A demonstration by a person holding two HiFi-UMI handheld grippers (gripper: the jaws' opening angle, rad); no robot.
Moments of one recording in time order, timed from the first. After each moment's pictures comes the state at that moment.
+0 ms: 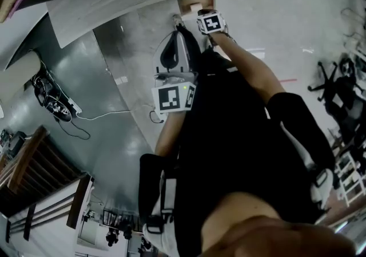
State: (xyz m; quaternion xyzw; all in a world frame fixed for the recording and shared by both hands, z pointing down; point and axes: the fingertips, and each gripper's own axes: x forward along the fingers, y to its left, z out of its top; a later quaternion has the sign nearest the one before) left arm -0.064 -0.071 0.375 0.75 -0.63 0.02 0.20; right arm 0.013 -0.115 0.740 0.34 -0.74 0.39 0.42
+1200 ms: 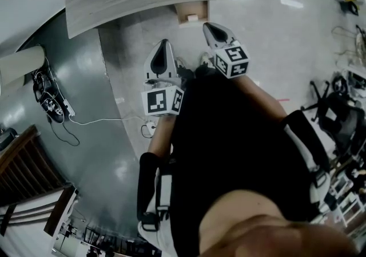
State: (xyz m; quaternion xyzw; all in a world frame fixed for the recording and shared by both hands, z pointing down) left arm -0.068 0.017 0.306 0.73 -0.66 -0.01 0.16; right arm 0.047 -0.056 0.422 0.37 -0.89 0.22 0.16
